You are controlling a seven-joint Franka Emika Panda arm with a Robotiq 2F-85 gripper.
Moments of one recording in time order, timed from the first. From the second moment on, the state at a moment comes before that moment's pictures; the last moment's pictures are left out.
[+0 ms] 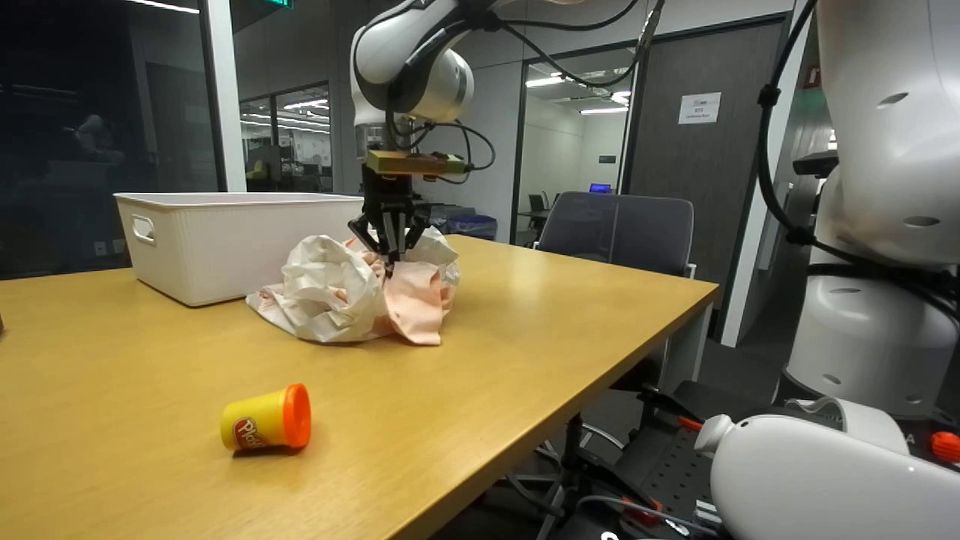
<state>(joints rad) 0.20 0.25 0.12 -1.95 -0.06 2.15 0.49</state>
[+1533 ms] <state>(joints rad) -0.02 -0.50 0.19 -1.94 -0.43 2.03 0.73</state>
